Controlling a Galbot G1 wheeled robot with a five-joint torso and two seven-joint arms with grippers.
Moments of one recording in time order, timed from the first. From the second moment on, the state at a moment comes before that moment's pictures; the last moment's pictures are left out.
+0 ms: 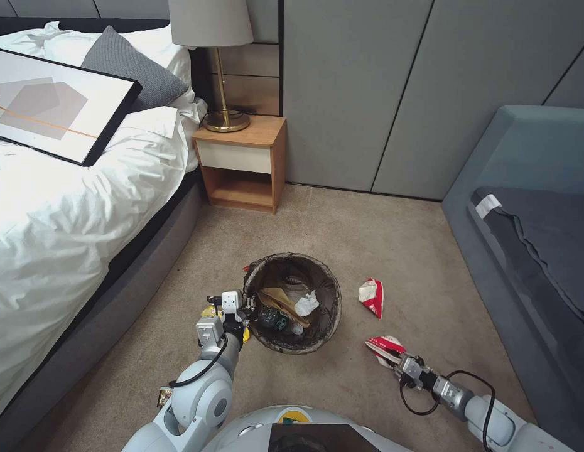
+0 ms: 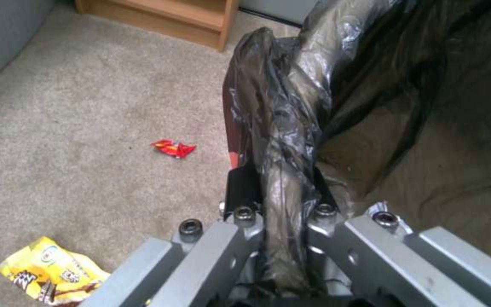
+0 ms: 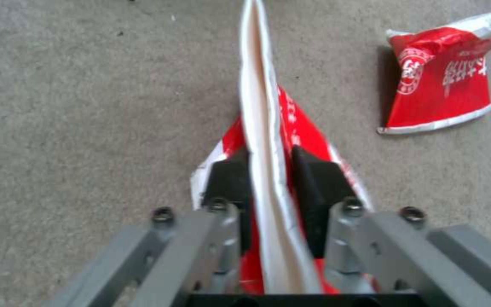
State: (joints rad) left arm 1.49 -1.18 -0.14 -2.15 -0.59 0.29 -0.46; right arm -1.37 0.70 0.05 1.25 0.07 0.38 -0.14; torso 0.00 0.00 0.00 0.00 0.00
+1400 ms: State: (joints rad) left arm 1.49 -1.14 -0.05 -2.16 -0.60 0.31 -0.46; right arm -1.40 0.70 0.55 2.16 0.43 0.19 0.30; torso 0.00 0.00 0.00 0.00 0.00
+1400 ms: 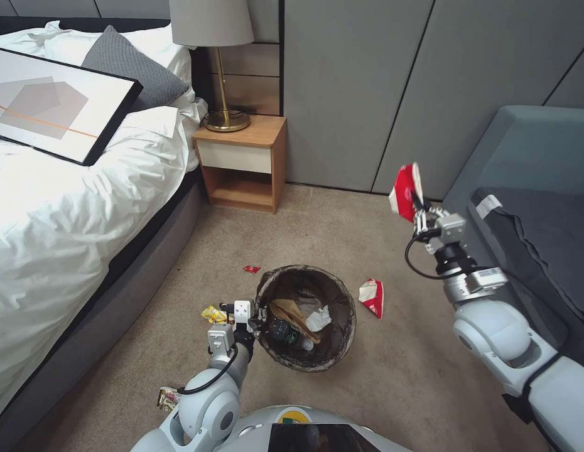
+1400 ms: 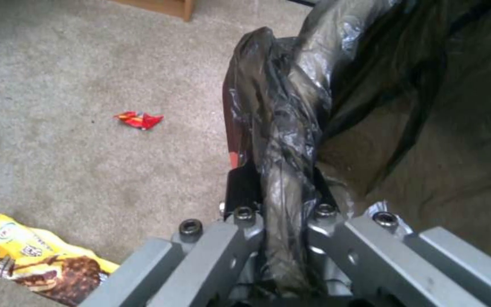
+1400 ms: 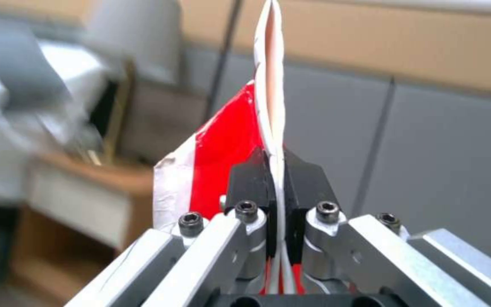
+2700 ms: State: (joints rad) left arm 1.47 -1.10 -0.06 -2.17 -0.60 0.32 -0.46; right arm -1.55 0.41 0.37 2.50 0.52 0.26 -0.03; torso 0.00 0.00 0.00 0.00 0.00
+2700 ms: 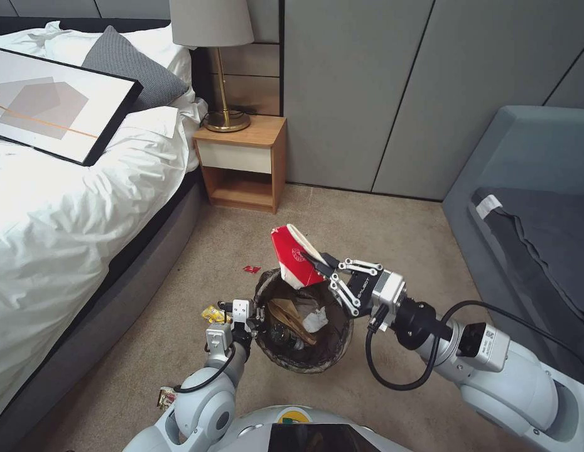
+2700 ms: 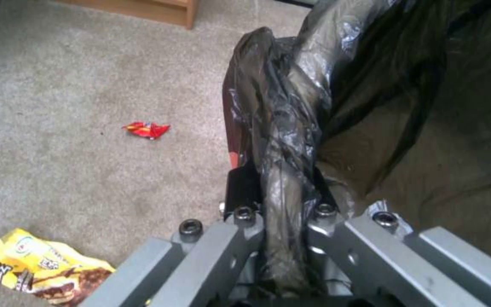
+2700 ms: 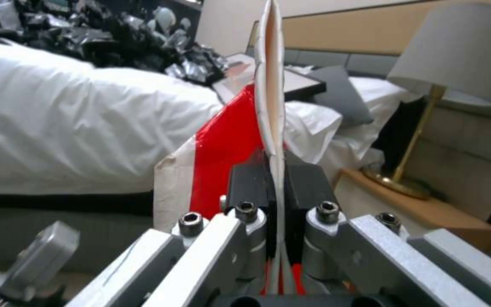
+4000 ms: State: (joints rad) left arm 1.46 -1.10 -0.06 -2.17 -0.62 0.32 -0.47; right arm -1.57 0.46 0.22 2.27 0.35 0.28 -0.03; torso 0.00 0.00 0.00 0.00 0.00
